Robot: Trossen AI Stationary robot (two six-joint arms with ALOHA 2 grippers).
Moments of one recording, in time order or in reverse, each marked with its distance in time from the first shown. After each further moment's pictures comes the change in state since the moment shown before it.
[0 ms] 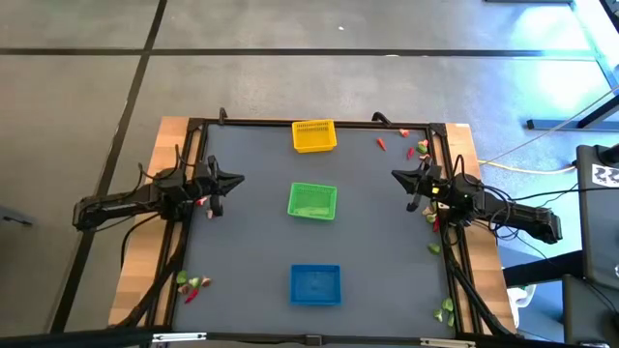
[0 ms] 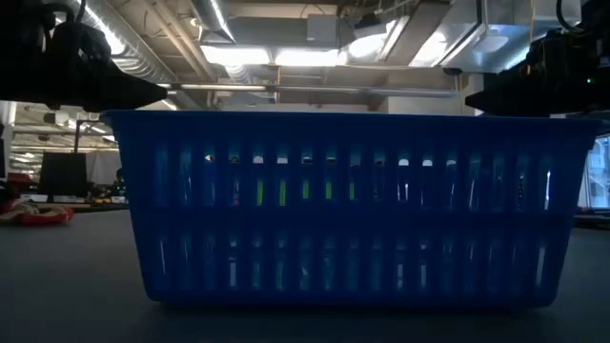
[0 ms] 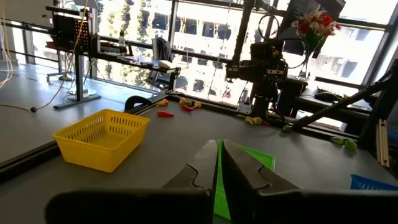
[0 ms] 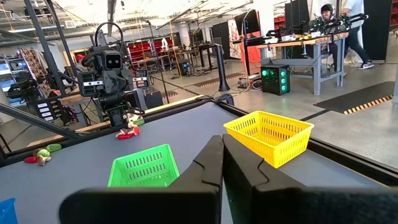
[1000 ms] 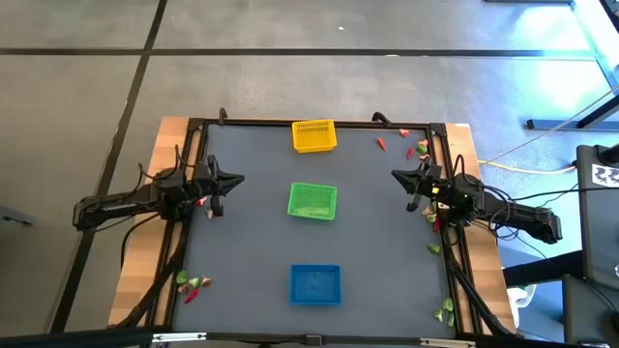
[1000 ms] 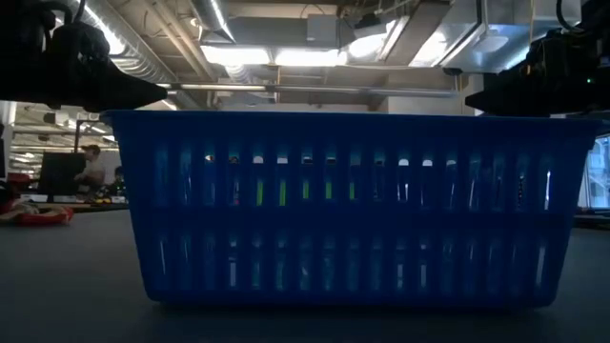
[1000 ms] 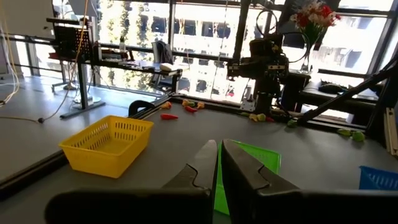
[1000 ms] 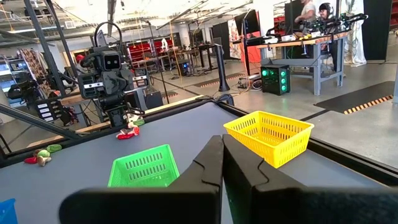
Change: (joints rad) left arm 0.000 0.000 0.000 0.000 0.000 0.061; right arm 0.000 0.000 0.000 0.003 0.000 0.000
